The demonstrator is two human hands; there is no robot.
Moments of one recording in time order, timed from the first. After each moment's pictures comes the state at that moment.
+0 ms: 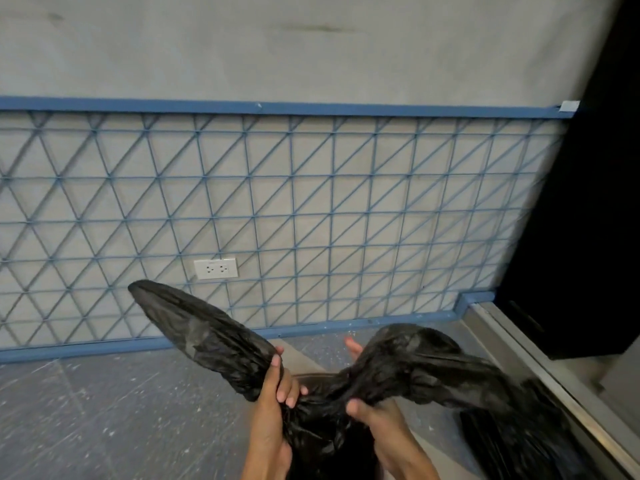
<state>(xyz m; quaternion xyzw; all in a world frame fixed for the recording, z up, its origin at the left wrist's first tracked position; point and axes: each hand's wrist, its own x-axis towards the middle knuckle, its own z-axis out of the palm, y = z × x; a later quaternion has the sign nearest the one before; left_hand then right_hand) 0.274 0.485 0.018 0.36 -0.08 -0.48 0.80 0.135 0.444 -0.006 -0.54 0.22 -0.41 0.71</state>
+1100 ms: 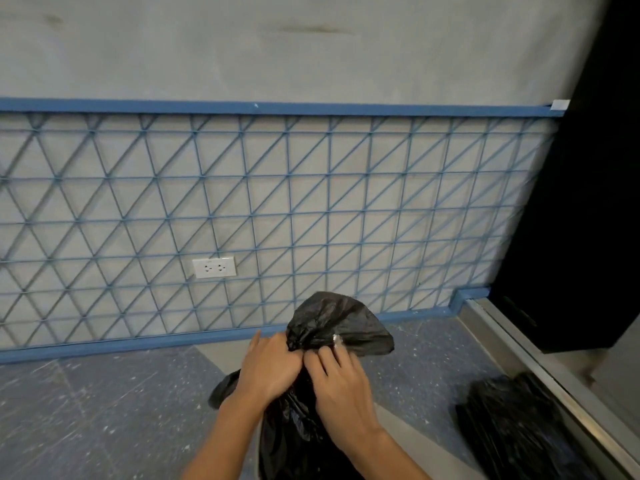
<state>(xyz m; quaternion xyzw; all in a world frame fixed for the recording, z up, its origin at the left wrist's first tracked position) 0.312 0.465 0.056 0.77 -0.58 -0.19 0.21 0.182 0.451 0.009 -0.86 0.35 -0.35 -0.14</state>
